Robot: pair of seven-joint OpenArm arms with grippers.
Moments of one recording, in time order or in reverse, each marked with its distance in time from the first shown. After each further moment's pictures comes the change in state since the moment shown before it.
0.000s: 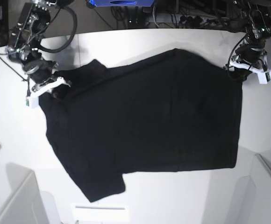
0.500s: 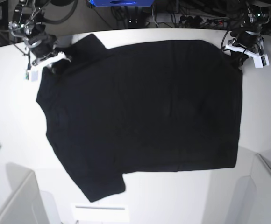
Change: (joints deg) left arm 9.6 0.0 1.8 0.2 -0.5 -2.2 -7.9; right arm -14.1 -0.3 0.0 3.6 0.2 0.2 9.6
